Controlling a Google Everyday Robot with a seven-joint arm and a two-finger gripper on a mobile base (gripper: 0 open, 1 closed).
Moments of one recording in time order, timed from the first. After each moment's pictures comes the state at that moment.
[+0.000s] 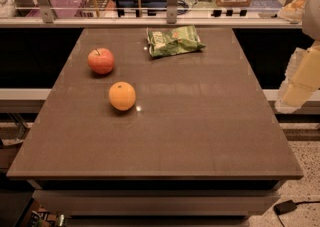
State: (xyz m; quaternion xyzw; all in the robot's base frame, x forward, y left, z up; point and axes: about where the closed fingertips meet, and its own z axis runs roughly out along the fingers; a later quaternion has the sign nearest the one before) arm 0.435 -0.205 1.013 -0.60 0.77 -0.07 0.21
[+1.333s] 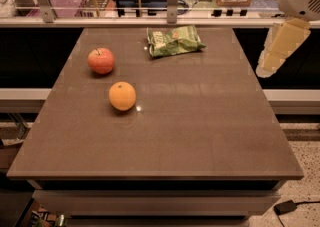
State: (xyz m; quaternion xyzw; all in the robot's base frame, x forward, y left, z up) arm 0.523 -0.207 1.013 -0.62 0.74 -0.09 0.25
